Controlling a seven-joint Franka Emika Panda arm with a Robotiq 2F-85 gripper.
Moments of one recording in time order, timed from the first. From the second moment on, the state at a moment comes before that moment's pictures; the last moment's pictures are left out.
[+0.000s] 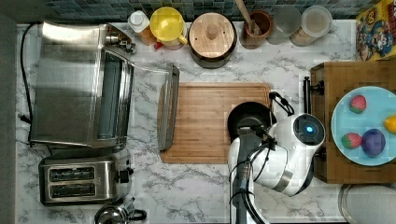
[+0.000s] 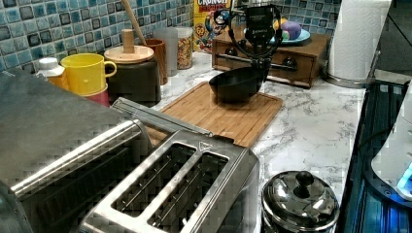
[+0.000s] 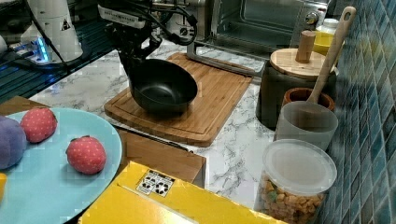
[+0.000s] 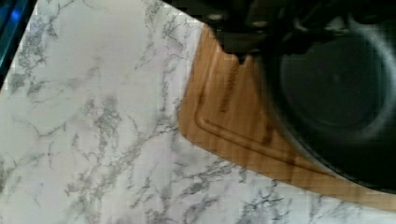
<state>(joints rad) -0.08 0.04 -0.29 -2.38 0.04 0.63 0.17</state>
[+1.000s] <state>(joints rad) -0.07 0.09 -0.24 -2.26 0.02 0.50 0.17</state>
